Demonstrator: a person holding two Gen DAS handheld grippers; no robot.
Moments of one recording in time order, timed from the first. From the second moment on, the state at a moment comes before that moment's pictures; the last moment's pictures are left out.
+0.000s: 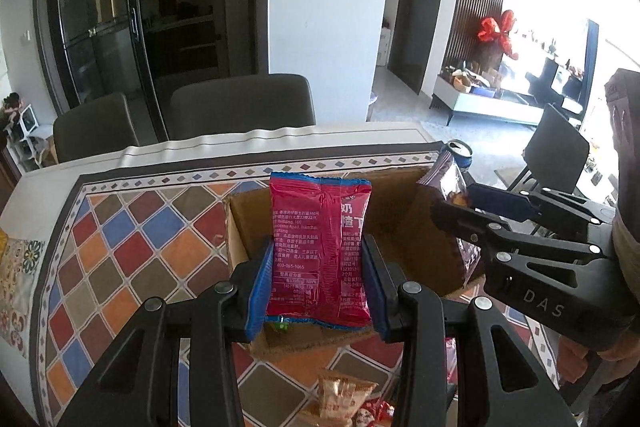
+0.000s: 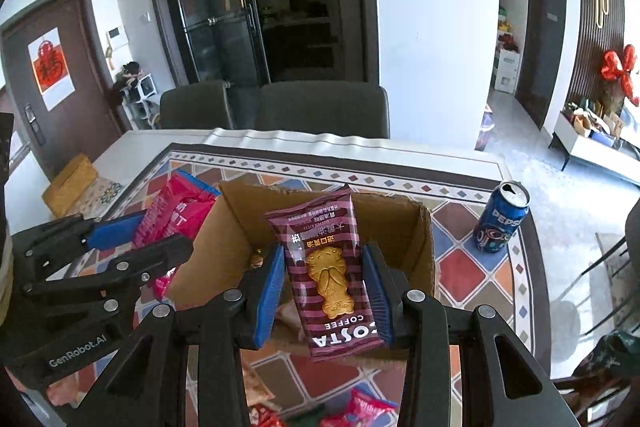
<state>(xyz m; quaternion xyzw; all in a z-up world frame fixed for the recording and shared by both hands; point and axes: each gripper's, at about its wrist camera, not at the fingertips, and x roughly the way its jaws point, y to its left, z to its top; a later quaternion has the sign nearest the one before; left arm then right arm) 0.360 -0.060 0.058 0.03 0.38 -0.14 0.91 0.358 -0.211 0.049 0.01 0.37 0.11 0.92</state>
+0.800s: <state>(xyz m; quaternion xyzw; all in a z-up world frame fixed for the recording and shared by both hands) 0.304 -0.050 0.059 0.07 0.36 -0.13 0.92 0.310 -0.200 0.042 -0.03 0.36 0.11 0.93</state>
